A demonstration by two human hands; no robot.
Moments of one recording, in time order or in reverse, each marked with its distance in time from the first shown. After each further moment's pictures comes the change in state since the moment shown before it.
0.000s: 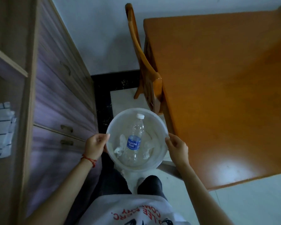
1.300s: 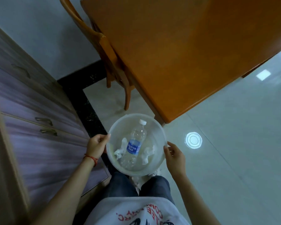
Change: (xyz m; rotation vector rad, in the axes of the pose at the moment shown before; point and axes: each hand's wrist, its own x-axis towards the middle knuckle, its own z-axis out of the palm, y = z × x) left_hand -0.121 -0.077 0.019 0.284 -0.294 0.092; right_hand -0.232 0.125 0.005 0.193 0.316 0.317
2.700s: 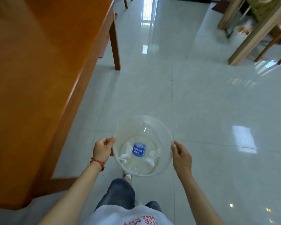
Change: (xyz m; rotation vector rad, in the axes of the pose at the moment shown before) left_hand -0.163 0.183 0.456 0.218 -0.718 0.330; right_hand -0.012 0.208 -0.365 0.427 0.830 0.331
